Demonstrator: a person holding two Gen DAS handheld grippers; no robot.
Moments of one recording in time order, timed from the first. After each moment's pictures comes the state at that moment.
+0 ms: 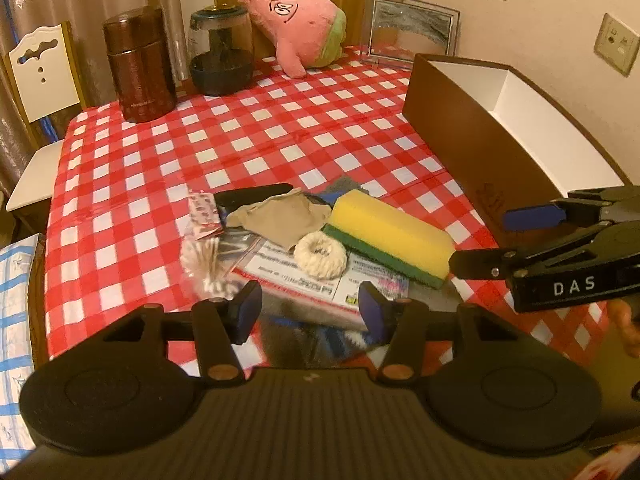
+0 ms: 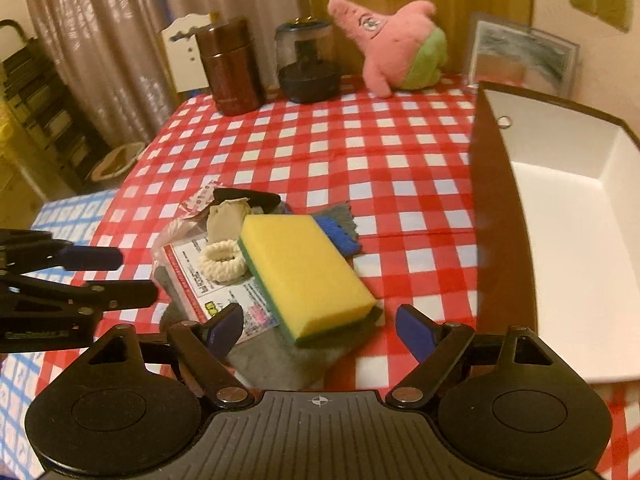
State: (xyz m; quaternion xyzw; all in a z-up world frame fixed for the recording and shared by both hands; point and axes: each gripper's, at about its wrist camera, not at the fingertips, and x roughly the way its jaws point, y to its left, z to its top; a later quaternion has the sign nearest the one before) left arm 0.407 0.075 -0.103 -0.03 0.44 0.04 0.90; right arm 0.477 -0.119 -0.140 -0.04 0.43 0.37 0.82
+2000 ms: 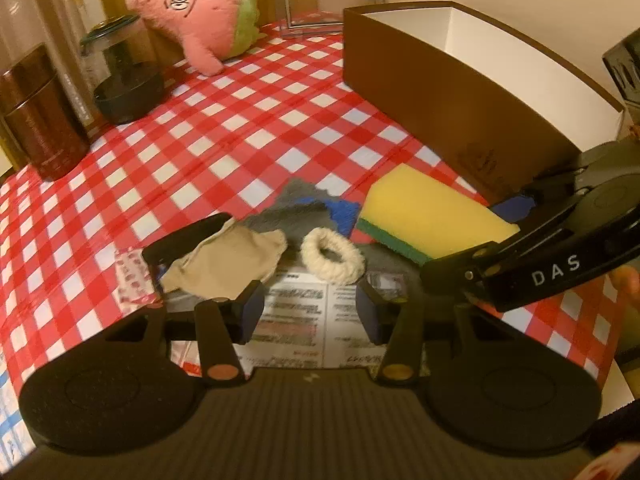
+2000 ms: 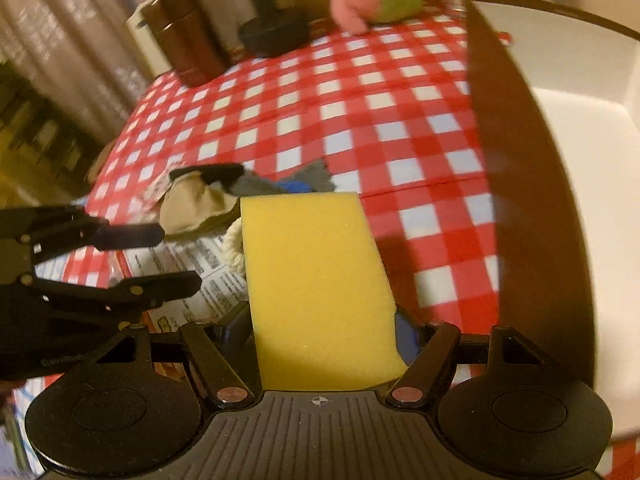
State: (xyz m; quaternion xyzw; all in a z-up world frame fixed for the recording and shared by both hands) left arm 0.479 0.059 -0.145 0.07 0.46 -0.07 0.88; right arm 0.529 -0.117 -0.184 0.02 0.51 0.34 0.79
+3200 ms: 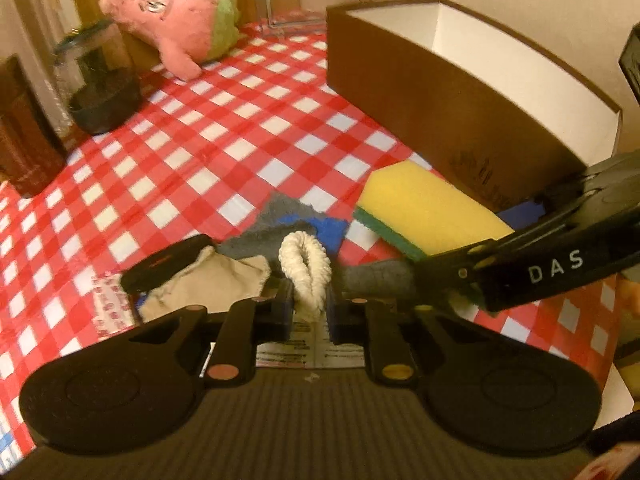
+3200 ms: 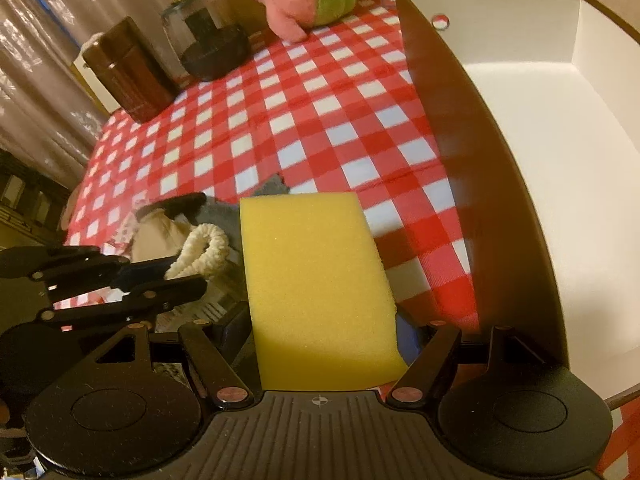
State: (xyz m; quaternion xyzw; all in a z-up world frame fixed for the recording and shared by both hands) left arm 0.499 0.048 -0.145 0.07 0.46 -0.08 0.88; right arm 0.532 -0.123 -0.176 0.07 0.53 0.27 0.80
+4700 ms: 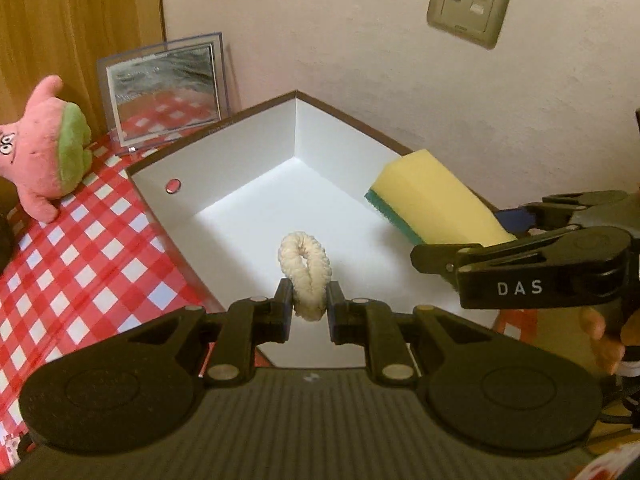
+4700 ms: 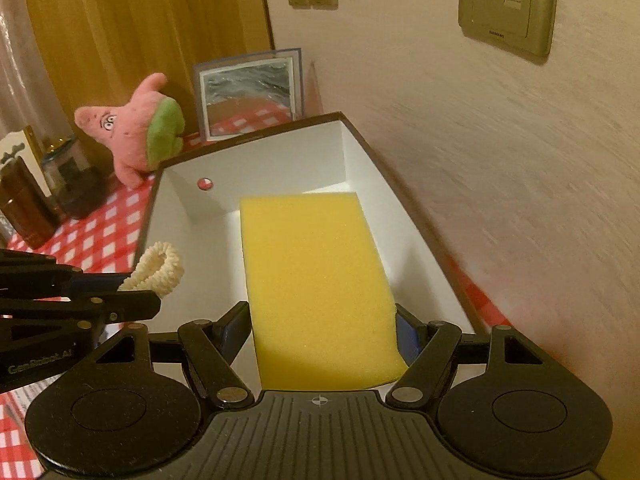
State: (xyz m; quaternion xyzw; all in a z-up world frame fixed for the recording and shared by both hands) left arm 0.605 -0.134 -0.091 0.06 0.42 -0.20 0.89; right arm 0.576 -0.315 -0.113 0.06 0.42 0.12 0.90
